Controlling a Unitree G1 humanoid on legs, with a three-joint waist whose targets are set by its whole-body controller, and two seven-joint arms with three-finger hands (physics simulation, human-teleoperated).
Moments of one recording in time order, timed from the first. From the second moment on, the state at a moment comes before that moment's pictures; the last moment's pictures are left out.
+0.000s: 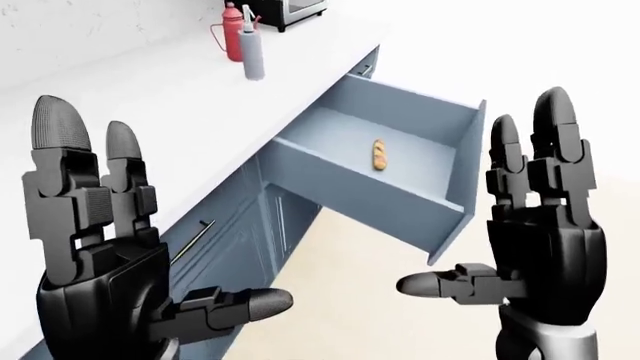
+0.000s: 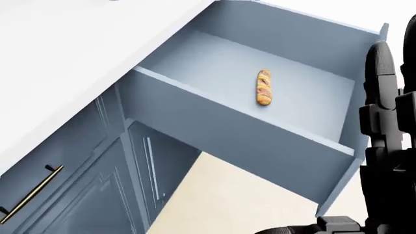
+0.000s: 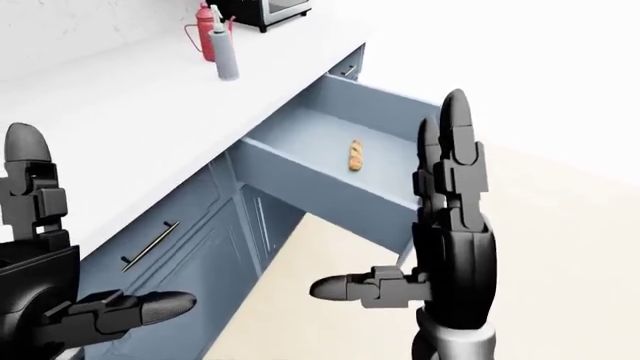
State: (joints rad) left arm 0.26 -0.02 -0.01 -1.01 0.11 -0.01 0.05; right arm 0.17 0.01 0.01 -0.92 -0.08 0.08 0.06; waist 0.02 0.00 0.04
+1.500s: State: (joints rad) left arm 0.27 -0.01 -0.02 -1.01 0.10 -0.02 0.04; right arm 0.18 0.01 0.02 -0.88 -0.09 0.06 0.06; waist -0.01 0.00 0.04
